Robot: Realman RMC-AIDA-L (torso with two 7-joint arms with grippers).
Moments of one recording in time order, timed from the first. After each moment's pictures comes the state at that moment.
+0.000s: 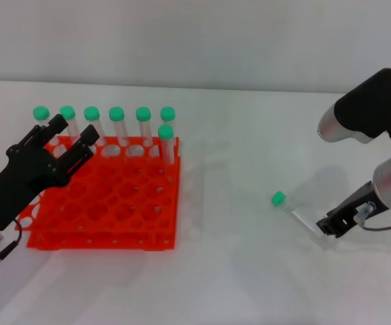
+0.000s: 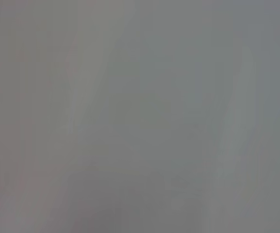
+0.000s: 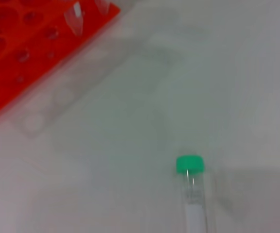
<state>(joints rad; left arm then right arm) -0.48 -2.07 2.84 -0.21 -0.98 1.56 -0.80 0.60 2.01 -1.65 -1.36 0.55 1.35 -0.31</state>
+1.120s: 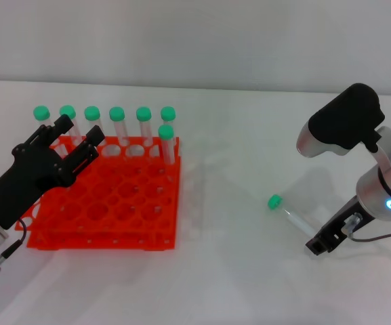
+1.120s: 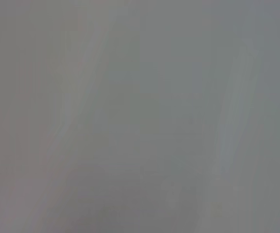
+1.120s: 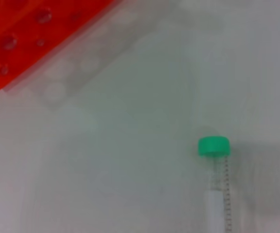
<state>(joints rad) -0.49 -2.08 2.84 -0.21 -0.97 1.55 -0.79 0.69 2.02 -1.70 -1.23 0.57 1.37 -0.31</state>
